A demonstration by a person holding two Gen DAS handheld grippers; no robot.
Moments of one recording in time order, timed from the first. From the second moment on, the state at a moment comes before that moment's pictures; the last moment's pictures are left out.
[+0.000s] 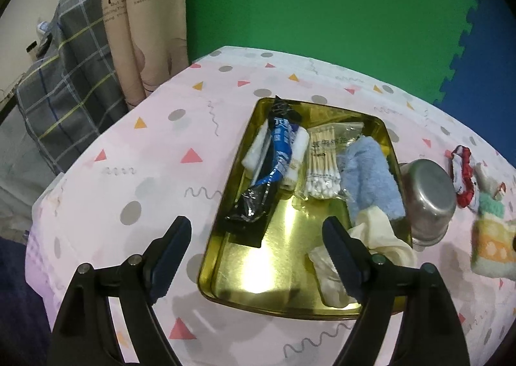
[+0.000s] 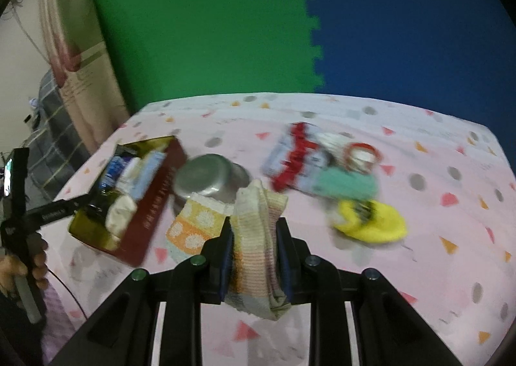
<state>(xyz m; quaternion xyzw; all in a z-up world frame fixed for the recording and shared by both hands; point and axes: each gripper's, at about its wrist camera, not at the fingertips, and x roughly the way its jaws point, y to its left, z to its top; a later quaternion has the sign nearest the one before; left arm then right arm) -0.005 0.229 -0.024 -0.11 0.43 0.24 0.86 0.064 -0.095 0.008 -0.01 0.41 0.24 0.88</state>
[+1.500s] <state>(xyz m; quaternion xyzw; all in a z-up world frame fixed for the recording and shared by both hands) -0.008 0.239 -0.024 -0.13 0.42 0.24 0.87 0.092 0.026 -0.004 -0.04 0.41 0.30 0.86</state>
